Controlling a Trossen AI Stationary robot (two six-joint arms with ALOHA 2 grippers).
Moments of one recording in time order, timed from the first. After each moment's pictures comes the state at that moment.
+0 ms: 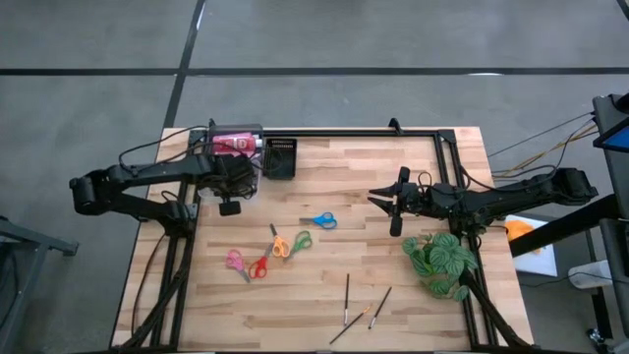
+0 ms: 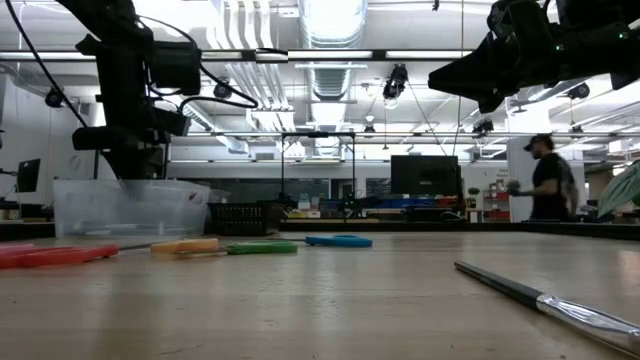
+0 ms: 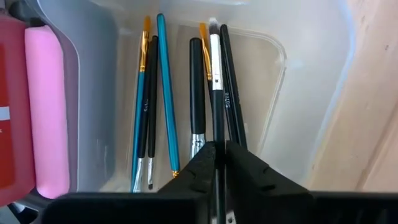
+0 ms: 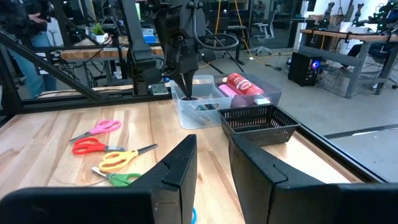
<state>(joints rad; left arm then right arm) 0.43 1.20 0.71 -0.91 -0.22 0.29 0.05 0.92 0.26 0.58 0.29 0.06</state>
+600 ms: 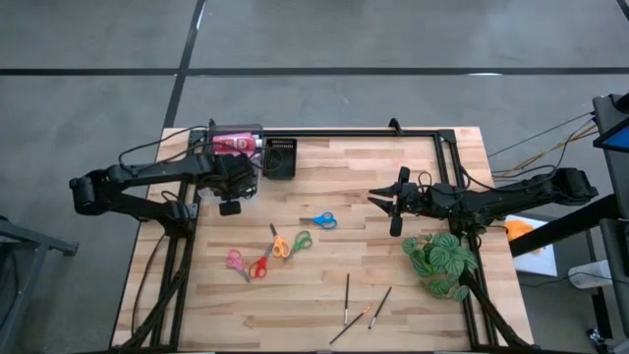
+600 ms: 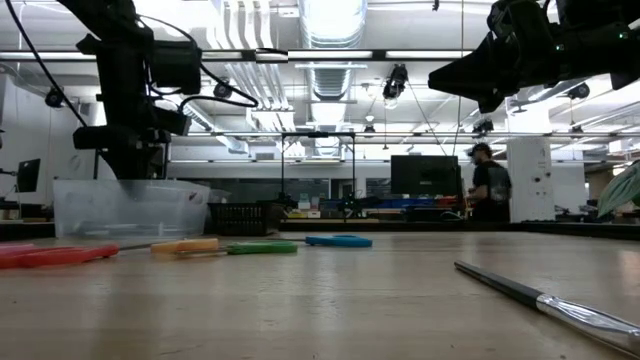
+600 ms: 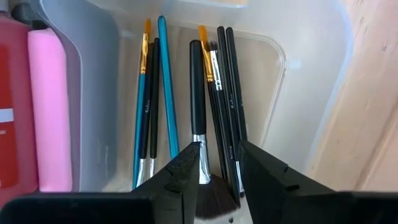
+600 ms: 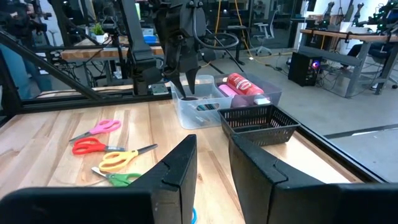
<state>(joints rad) 0.43 1.20 0.72 -0.91 -0.22 0.29 0.05 0.92 0.26 0.58 0.29 0.06</state>
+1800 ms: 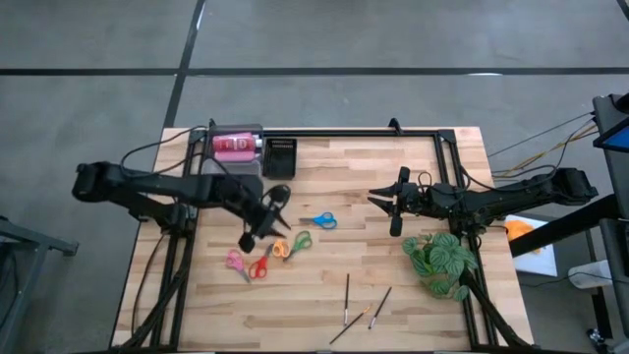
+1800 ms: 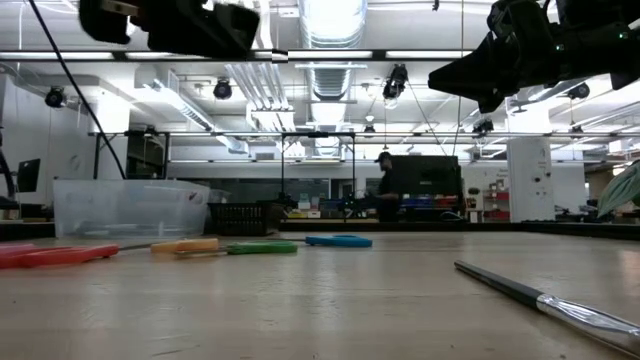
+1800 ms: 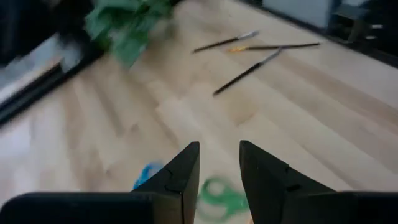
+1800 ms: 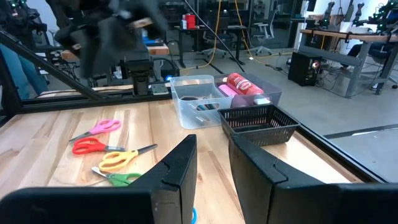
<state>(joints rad) -0.02 1.21 0.84 -0.29 0.31 0.60 0.05 0.92 0.26 0.58 0.29 0.06</state>
